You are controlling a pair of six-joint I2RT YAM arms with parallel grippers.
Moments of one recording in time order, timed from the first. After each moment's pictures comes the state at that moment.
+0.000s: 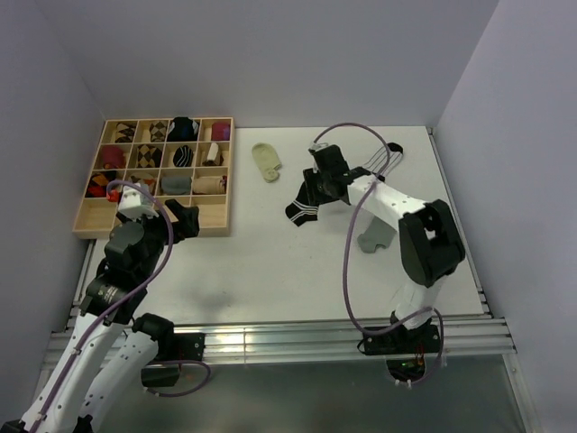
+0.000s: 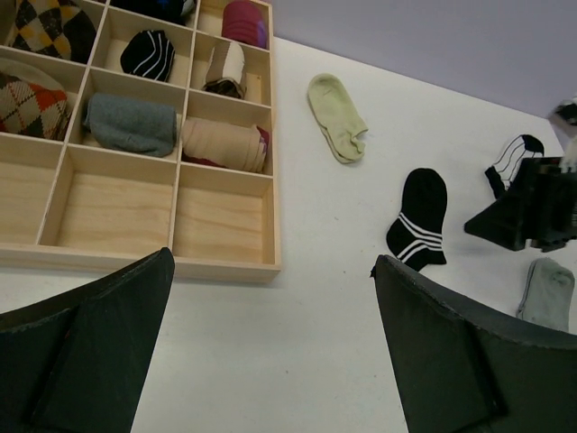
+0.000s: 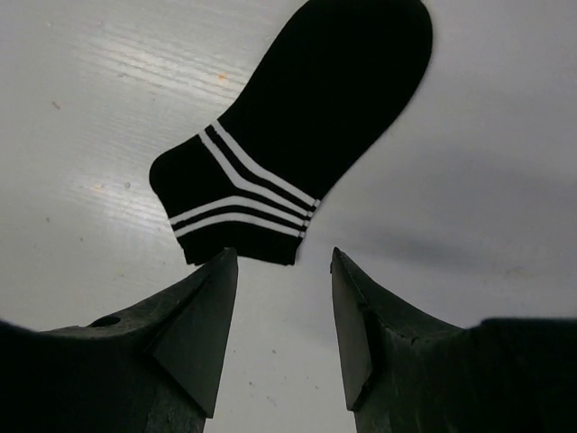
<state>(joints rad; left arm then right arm) -0.37 0.53 0.69 -0.36 -0.25 -0.42 0.47 1.73 1.25 -0.40 0.07 0.20</state>
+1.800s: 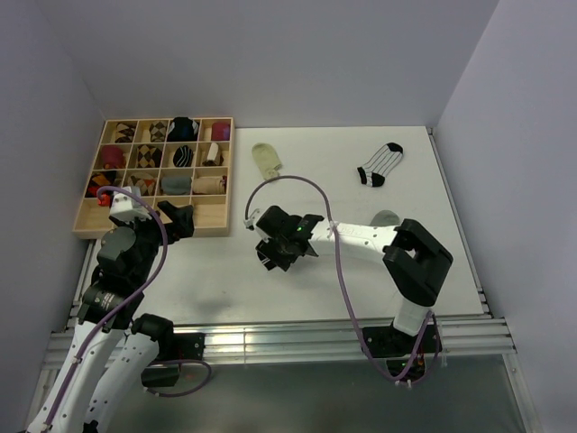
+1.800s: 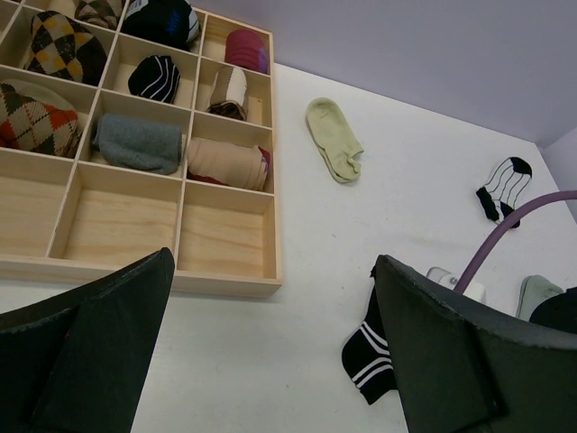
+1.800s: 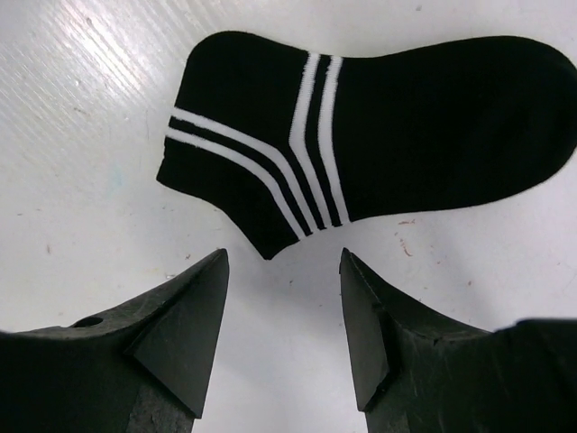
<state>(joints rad) -0.31 0.48 0.68 -0.33 -0.21 -0.42 0.96 1.73 1.14 -0.51 0.13 -0.02</state>
